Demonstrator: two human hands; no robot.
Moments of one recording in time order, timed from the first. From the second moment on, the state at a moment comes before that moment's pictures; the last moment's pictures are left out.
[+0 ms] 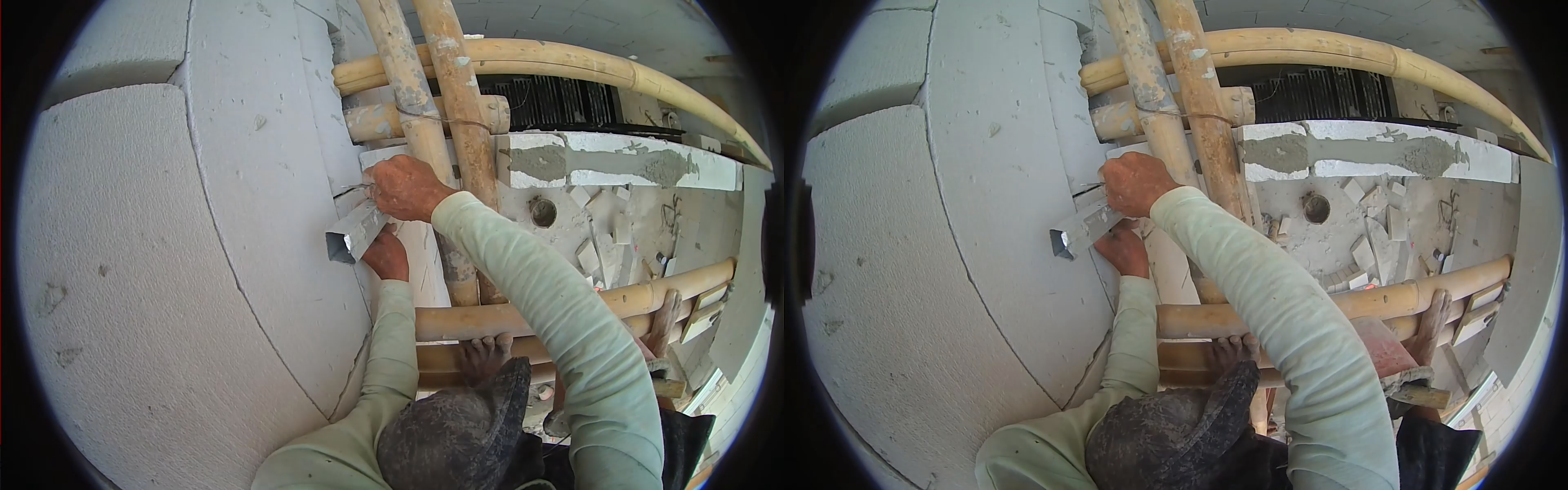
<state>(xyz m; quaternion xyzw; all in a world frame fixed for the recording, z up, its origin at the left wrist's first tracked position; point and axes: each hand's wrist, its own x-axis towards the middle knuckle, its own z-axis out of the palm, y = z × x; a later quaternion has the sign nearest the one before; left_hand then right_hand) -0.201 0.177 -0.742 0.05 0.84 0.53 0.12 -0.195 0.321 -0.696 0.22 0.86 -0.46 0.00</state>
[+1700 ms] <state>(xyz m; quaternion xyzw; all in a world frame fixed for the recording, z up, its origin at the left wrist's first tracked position) -0.162 0.171 -0.769 -0.15 0.66 0.61 0.41 -0.032 0.336 -0.638 0.24 0.93 -0.27 0.06</state>
